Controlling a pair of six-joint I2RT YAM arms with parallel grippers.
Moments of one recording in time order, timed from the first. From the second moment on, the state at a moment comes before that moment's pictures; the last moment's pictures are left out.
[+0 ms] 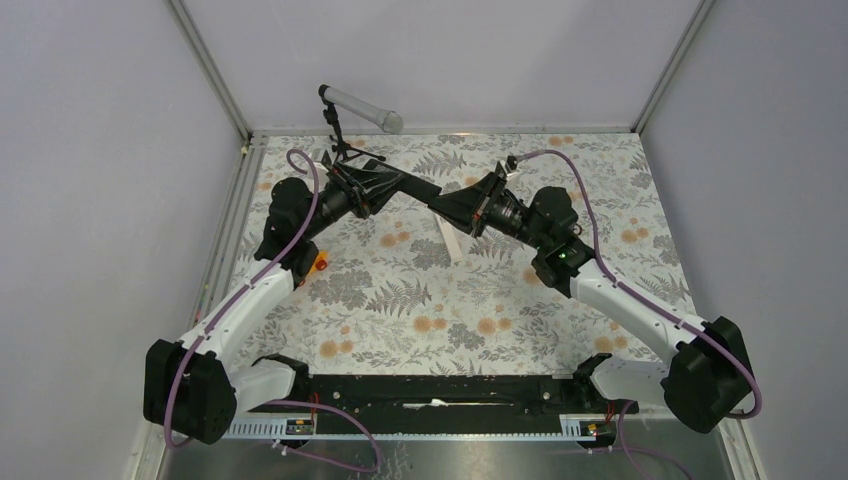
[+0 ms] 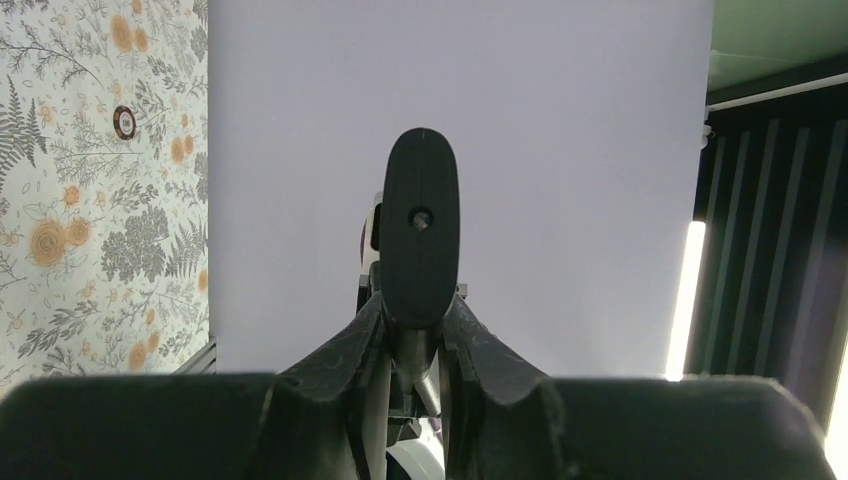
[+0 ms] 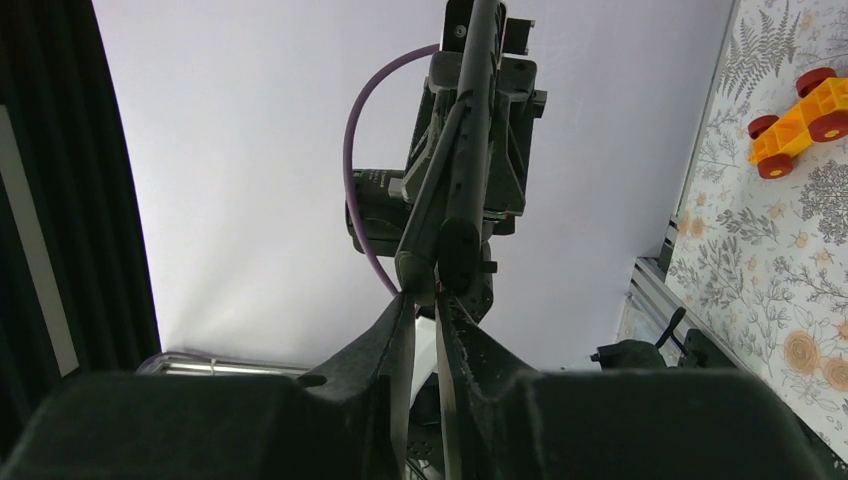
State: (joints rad) left arm -0.32 1.14 0.81 0.39 0.54 -1.70; right arm 0.61 1.22 0.84 0.49 -0.44 1.59
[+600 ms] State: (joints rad) left arm -0.32 1.14 0.81 0.40 0.56 -1.70; right arm 0.57 1.19 0.81 0.40 -0.42 1.59
